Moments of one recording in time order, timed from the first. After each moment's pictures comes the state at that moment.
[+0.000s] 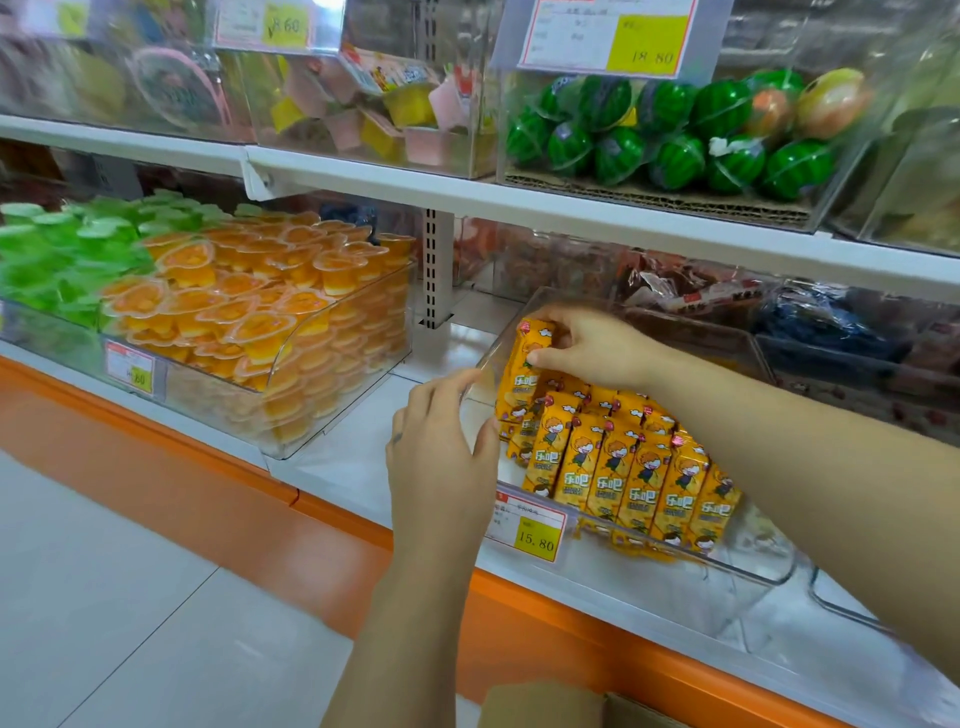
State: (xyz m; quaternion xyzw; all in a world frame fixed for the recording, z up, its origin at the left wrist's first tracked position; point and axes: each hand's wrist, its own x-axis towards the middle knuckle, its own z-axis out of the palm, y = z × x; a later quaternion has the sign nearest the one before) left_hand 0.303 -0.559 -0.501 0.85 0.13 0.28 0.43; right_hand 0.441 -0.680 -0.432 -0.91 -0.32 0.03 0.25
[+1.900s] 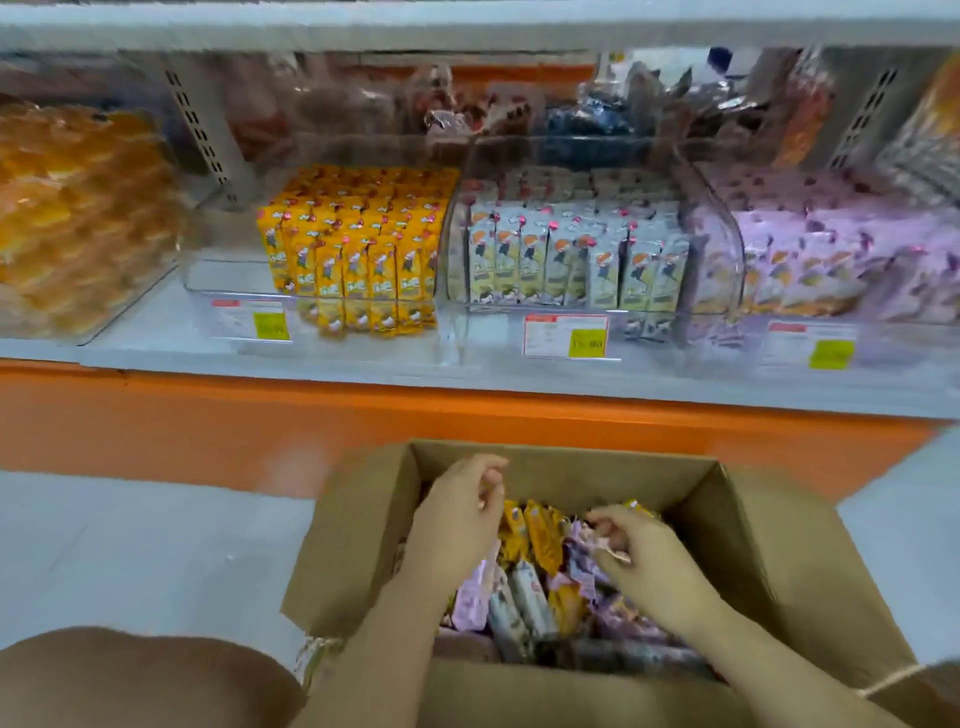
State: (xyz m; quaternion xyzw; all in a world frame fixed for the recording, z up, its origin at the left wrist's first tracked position) left_hand 0.158 -0.766 -0.619 0.92 -0.06 -0.02 0.39; right_hand 0.126 -0.978 -0.655 -0.93 -0.03 0.10 0.35
